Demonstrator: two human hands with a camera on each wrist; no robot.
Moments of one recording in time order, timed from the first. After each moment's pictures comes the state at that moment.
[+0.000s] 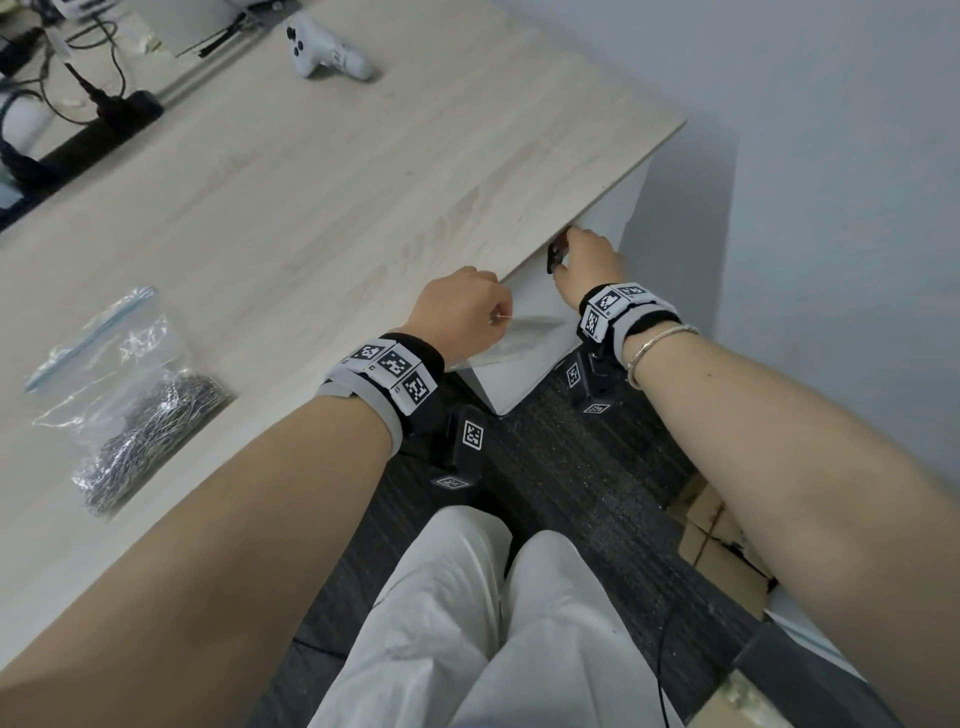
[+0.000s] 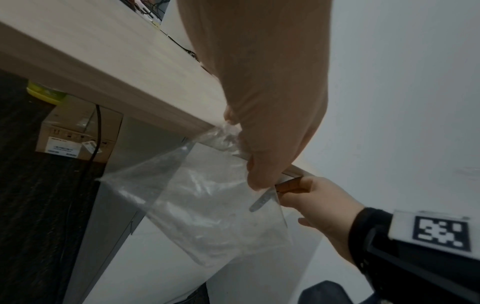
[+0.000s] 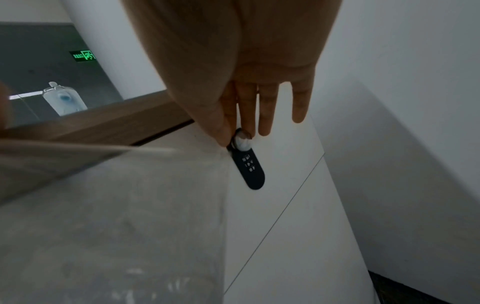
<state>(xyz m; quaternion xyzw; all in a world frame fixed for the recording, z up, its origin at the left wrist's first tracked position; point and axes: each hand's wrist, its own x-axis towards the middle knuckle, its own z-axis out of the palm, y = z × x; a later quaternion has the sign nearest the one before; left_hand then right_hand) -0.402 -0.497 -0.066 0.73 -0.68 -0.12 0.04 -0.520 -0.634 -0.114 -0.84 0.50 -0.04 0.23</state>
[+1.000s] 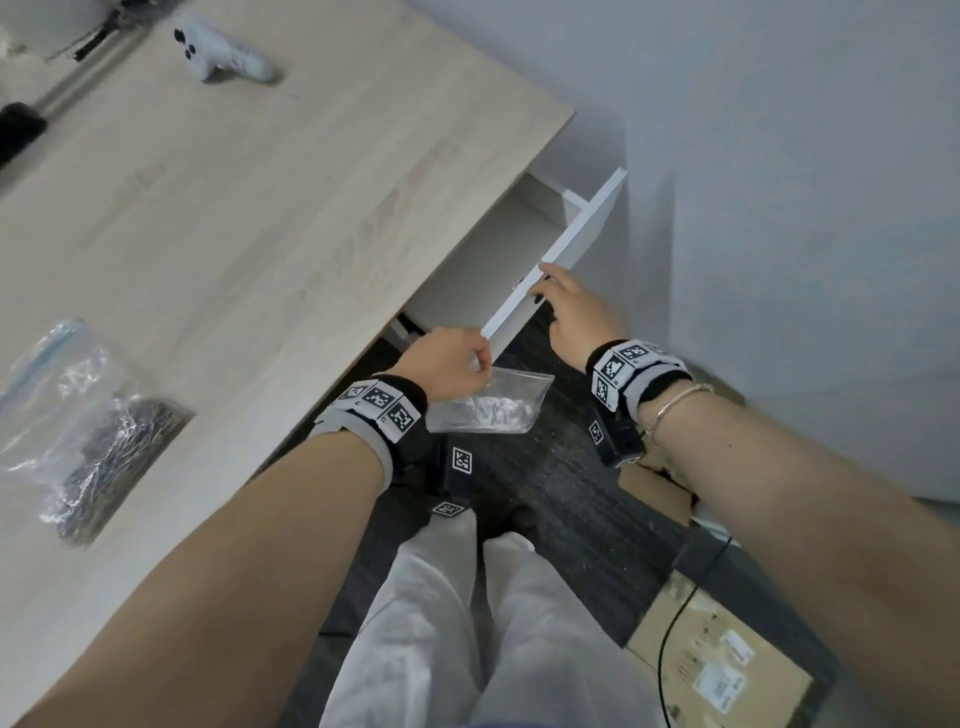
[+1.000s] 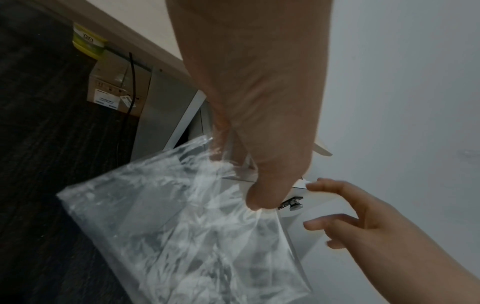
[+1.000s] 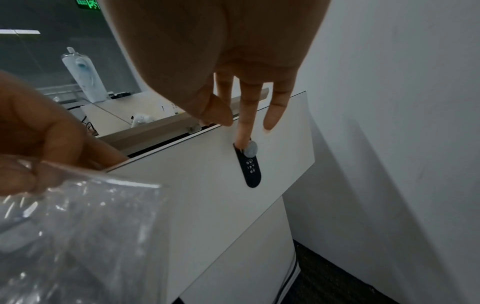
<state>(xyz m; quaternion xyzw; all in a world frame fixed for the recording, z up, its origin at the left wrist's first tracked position) -0.462 -0.472 -0.048 0.68 -0.63 -0.36 0.02 -0.634 -0.572 -0.079 -0.84 0.45 0.01 0.29</state>
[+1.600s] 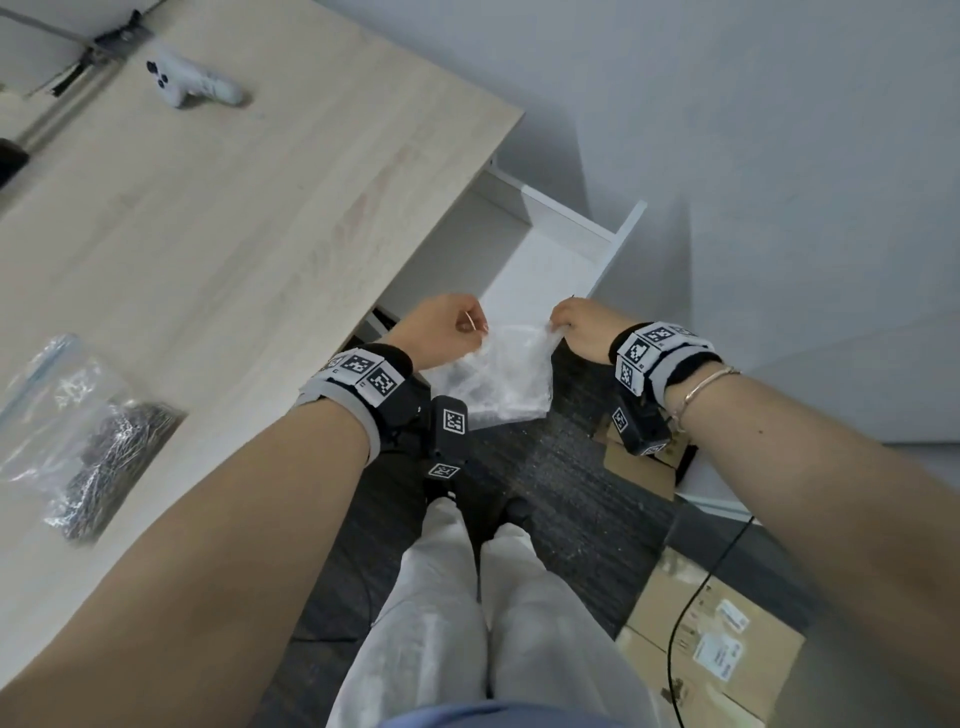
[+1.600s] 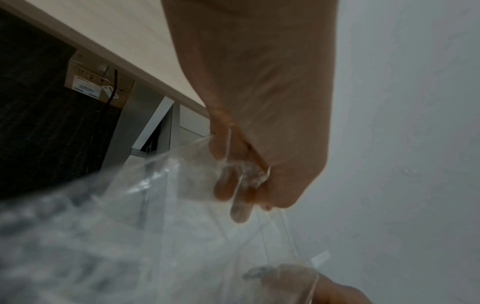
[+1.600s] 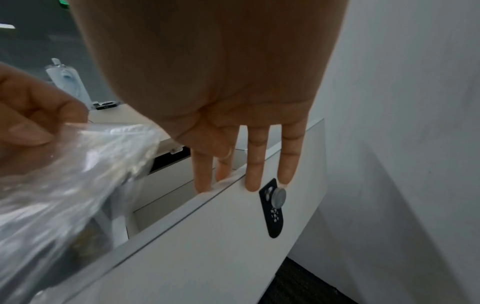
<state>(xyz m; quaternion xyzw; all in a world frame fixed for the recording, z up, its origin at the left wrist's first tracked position) -0.488 -0.478 -0.008 0.68 -0.58 -0.43 0.11 -0.695 -0.567 -0.065 -0.81 0.45 0.17 0.34</state>
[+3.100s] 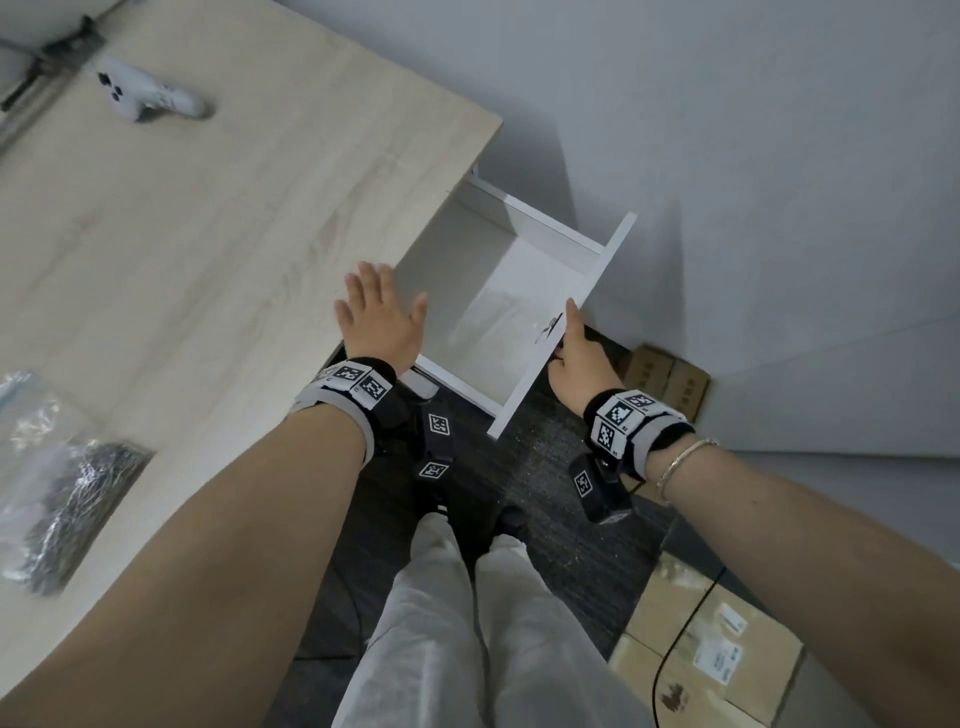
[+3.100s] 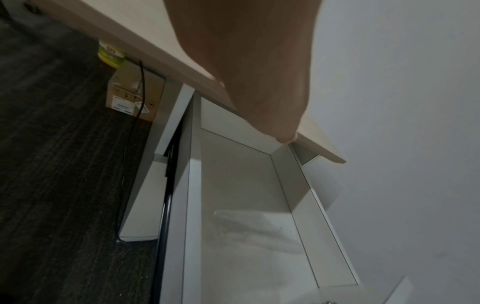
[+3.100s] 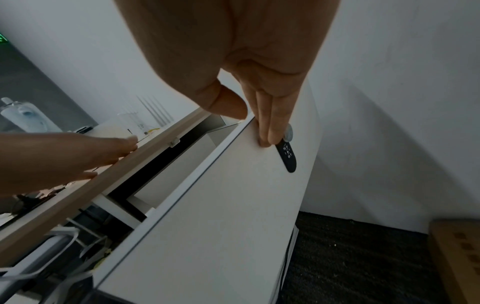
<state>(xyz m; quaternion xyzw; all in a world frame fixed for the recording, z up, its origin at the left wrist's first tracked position) -0.461 -0.509 -0.065 0.84 -0.50 -0.20 0.03 -0.696 -0.529 -0.078 -0.68 0.60 -0.03 0.42</state>
